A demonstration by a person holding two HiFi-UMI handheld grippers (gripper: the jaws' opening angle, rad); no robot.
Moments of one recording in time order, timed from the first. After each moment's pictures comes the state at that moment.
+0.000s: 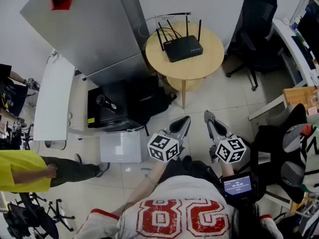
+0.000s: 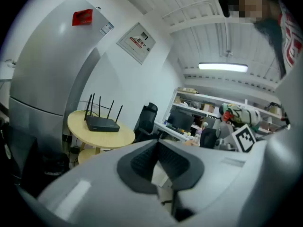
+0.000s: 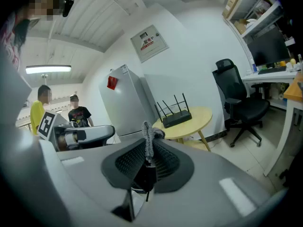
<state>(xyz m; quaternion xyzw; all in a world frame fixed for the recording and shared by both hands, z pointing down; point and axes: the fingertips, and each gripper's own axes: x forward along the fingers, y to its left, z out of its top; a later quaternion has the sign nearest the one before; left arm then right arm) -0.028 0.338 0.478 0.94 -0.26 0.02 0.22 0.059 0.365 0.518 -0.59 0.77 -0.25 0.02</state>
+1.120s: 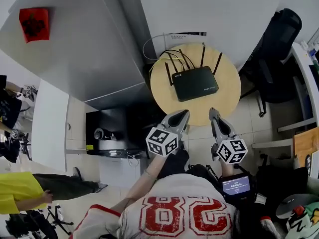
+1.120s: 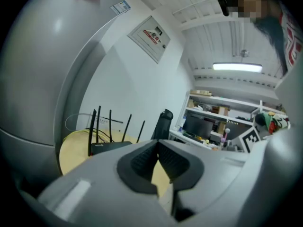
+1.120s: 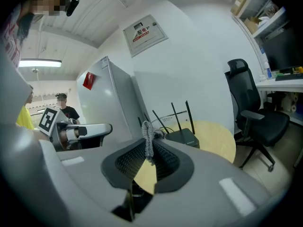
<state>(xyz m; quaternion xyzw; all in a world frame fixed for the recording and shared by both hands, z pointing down) 0.011 0.050 0.475 0.94 -0.28 0.01 0.21 0.117 0.095 0.512 -0.61 0.76 -0.22 0.01</state>
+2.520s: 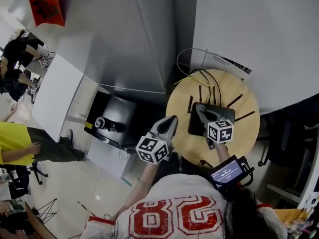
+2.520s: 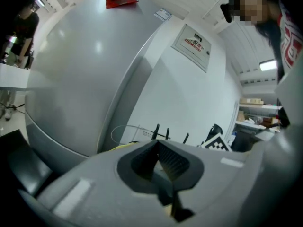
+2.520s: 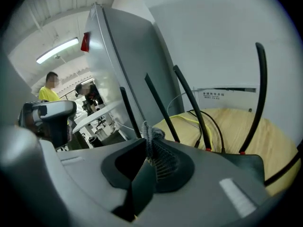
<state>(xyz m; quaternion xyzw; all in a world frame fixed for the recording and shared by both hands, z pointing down) -0.076 -0.098 0.496 0.81 -0.53 -0.04 0.24 0.026 -0.166 0.615 -0.34 0.88 -0.28 -0.20</state>
